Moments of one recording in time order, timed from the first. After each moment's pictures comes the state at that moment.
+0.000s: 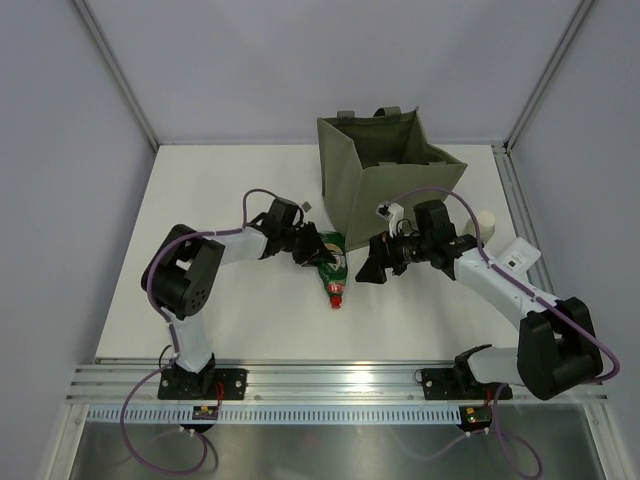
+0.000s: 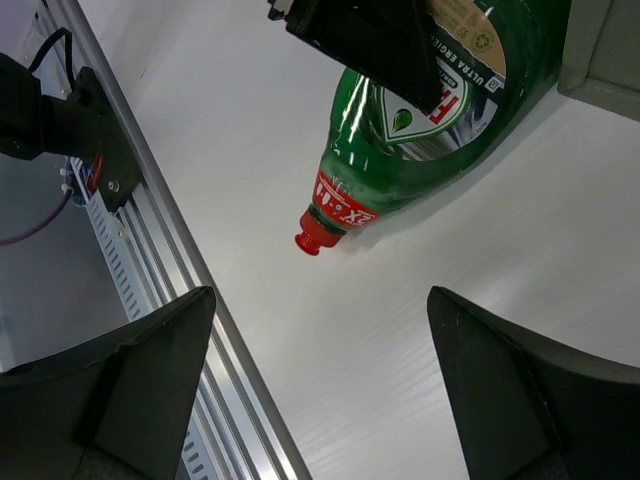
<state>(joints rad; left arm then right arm) -0.51 1.86 1.02 -0.06 0.52 -0.82 0.38 1.30 0.82 -0.31 -0.78 0.05</state>
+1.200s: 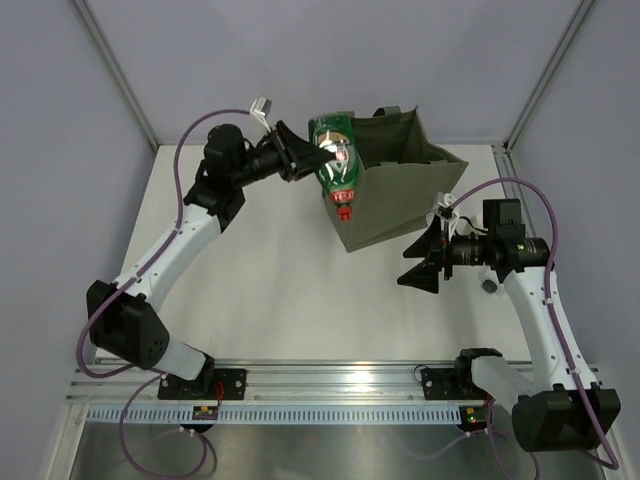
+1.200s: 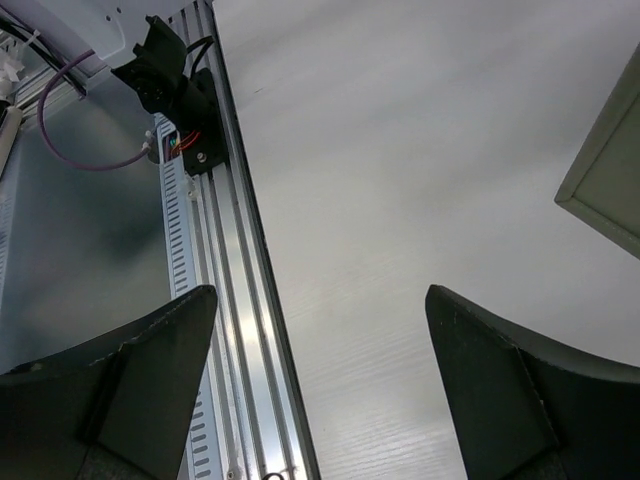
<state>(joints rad) -0.41 1.44 1.29 0.14 0.65 -1.14 0.04 1.02 1.00 -0.90 -1.22 -0.52</state>
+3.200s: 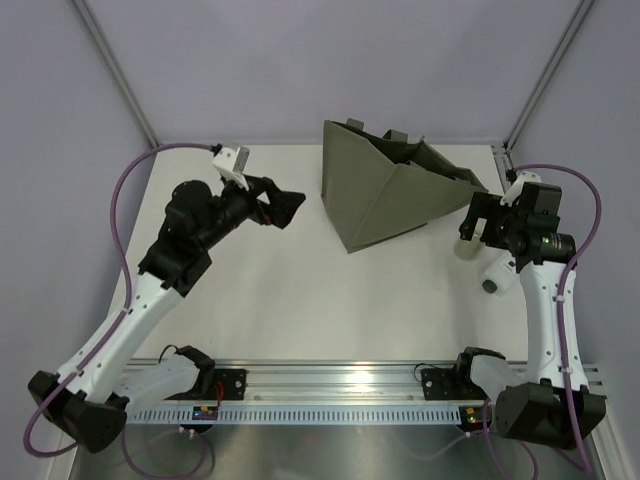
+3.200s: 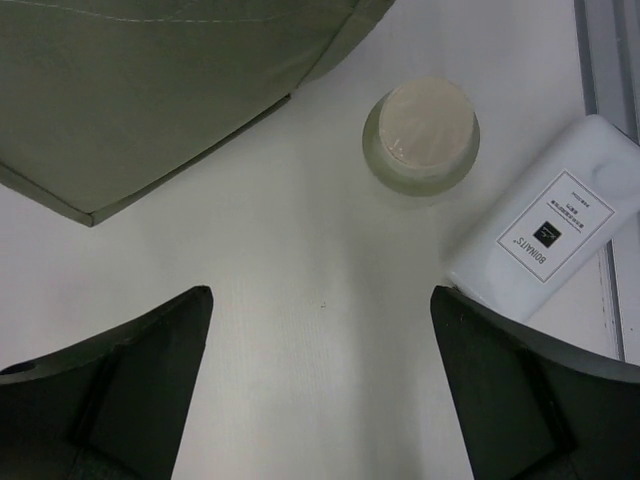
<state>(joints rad) -0.51 1.08 1.16 -0.11 0.22 -0.30 -0.17 1.01 1.10 -0.78 -0.16 0.08</state>
